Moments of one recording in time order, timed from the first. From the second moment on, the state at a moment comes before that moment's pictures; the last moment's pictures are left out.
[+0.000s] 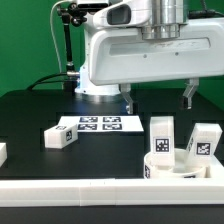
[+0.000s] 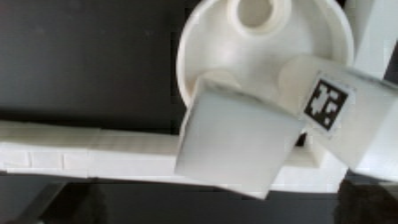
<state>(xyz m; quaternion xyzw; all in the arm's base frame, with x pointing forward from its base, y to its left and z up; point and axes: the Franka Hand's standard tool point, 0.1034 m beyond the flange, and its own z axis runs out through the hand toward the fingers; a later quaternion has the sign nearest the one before) 0.627 0.048 0.119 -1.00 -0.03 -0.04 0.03</state>
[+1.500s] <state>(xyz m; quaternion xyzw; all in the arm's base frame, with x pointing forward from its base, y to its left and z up) 0.630 0.051 0.096 -1.00 0.06 -0.04 0.03</state>
